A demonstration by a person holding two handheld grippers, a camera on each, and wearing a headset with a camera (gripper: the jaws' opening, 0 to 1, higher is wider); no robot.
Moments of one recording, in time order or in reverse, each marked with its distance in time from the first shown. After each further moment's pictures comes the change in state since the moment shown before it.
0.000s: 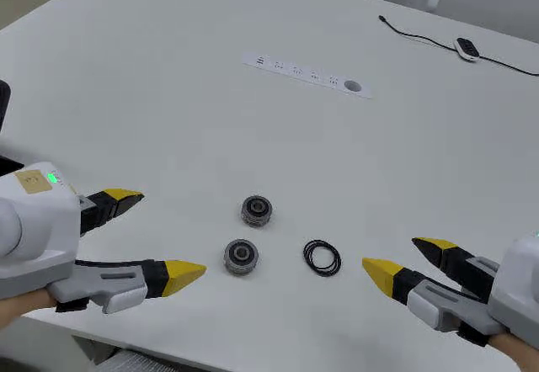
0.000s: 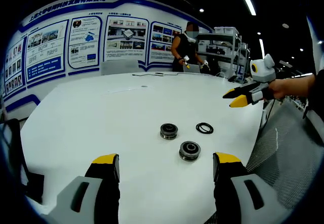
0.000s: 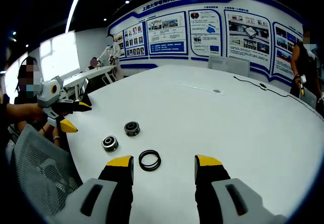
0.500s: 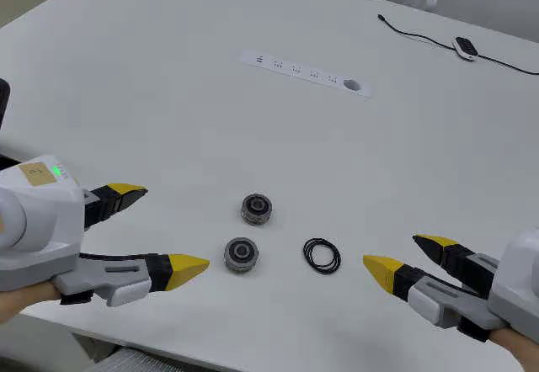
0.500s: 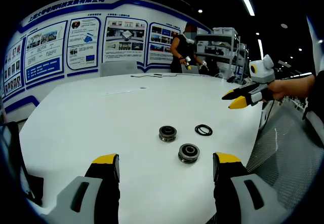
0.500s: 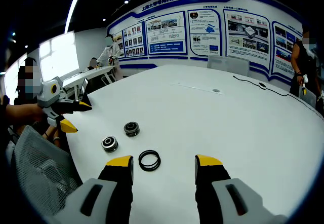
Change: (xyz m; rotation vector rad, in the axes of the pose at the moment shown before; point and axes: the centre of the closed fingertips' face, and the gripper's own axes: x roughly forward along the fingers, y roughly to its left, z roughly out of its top) left arm 0.002 -0.002 0.004 0.006 -0.008 -0.011; right arm 0.000 0.000 0.000 0.007 0.000 -0.004
